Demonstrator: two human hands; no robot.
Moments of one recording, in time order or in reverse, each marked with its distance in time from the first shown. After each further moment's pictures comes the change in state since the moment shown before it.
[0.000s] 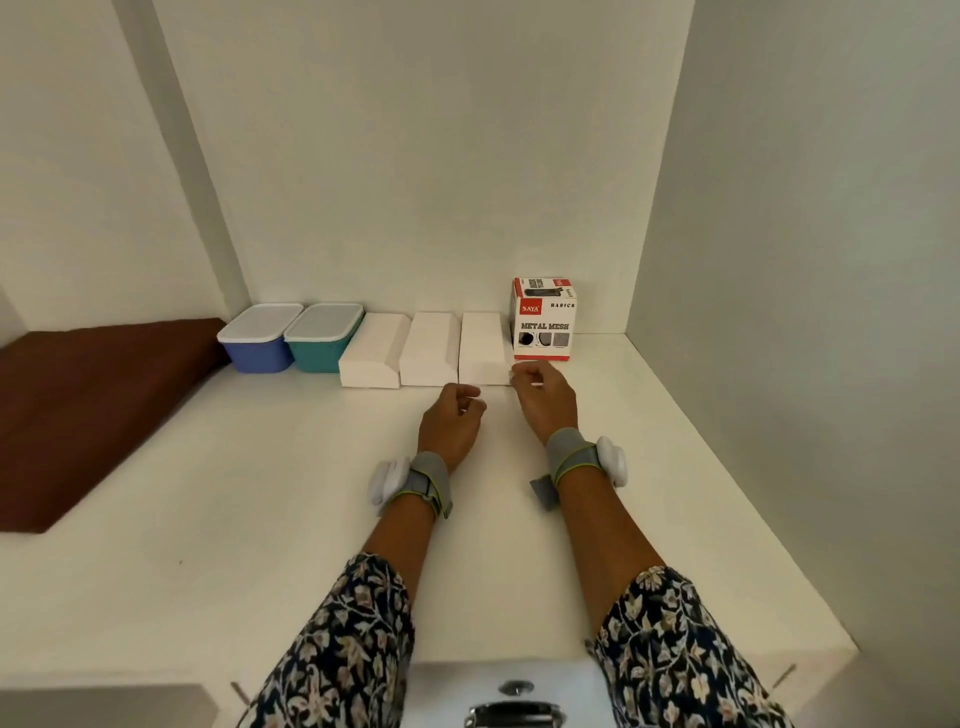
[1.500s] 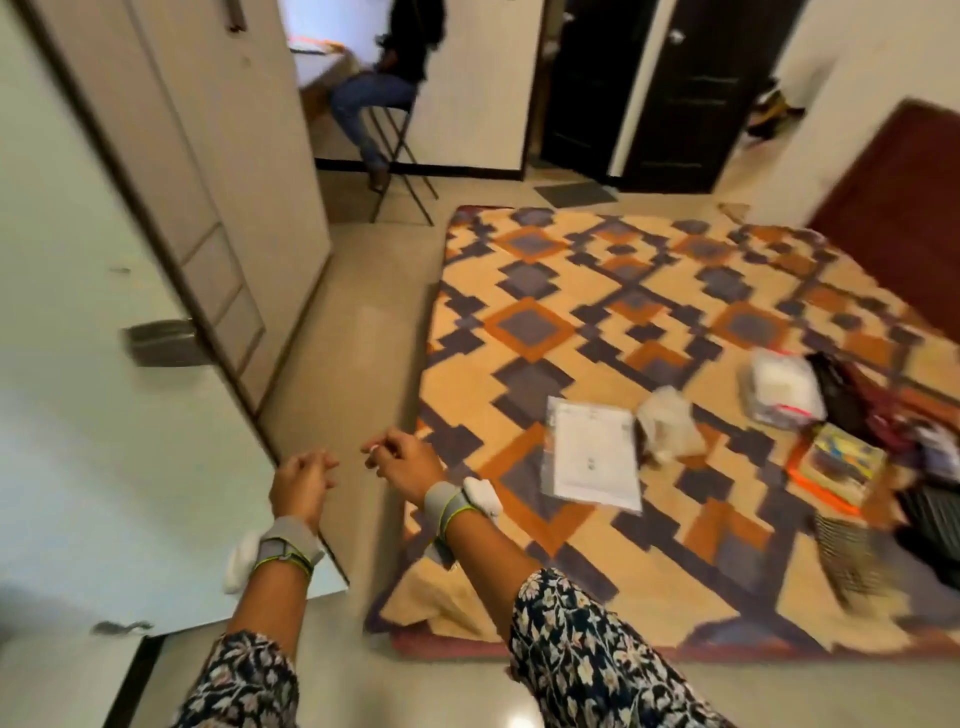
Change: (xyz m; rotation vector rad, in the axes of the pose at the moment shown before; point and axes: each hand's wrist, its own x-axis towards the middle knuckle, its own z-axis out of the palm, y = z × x) left_hand -0.882 -0.062 0.176 0.026 -1.179 -0.026; right_hand -0.960 0.107 -0.384 -0.079 0.841 0.691
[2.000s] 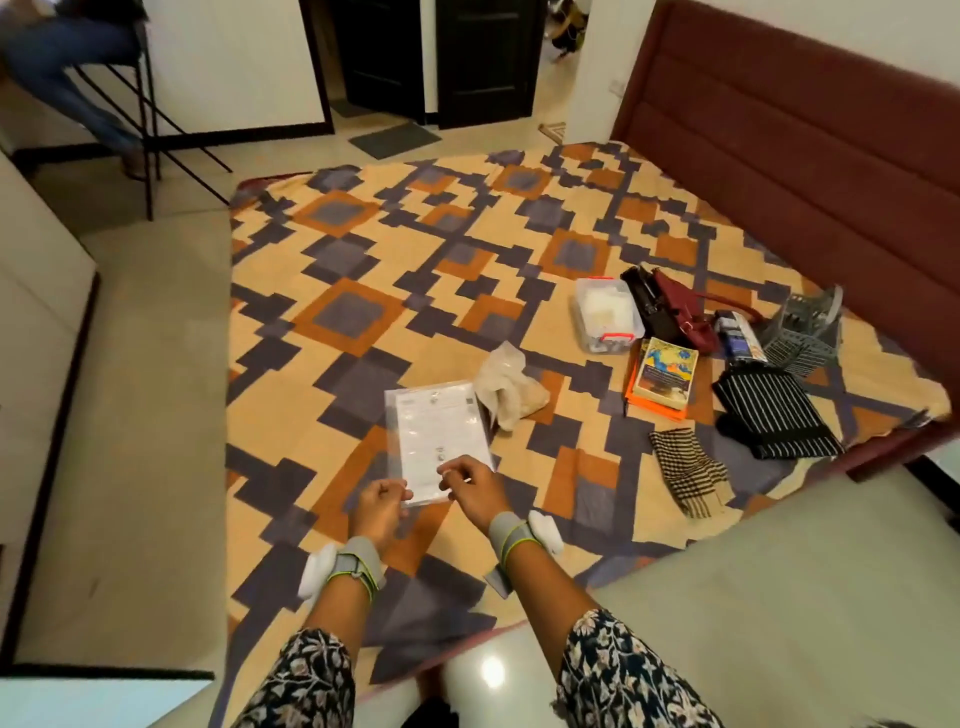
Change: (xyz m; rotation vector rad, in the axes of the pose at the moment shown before) left_hand -0.097 -0.029 0.350 0.349 -0.582 -0.060; right_hand -0.072 0.212 -0.280 0.172 0.441 0.401
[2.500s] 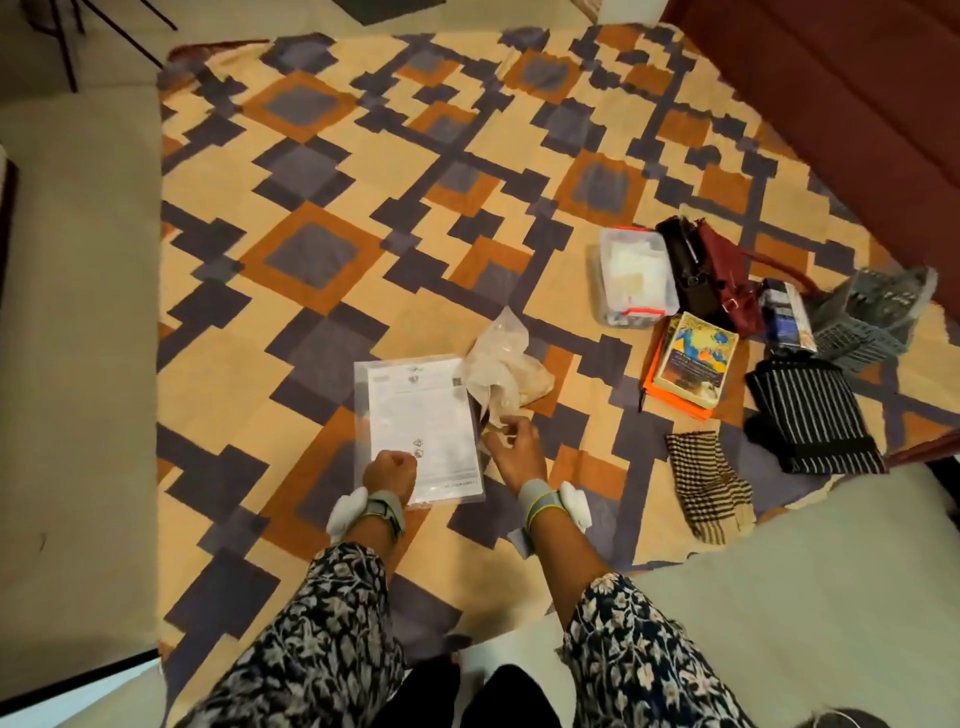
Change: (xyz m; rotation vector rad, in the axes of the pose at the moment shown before) left_hand 0.146 0.036 0.095 0.224 0.092 -0.124; right_hand 0.155 0.029 -0.078 -0.015 0.217 0.202
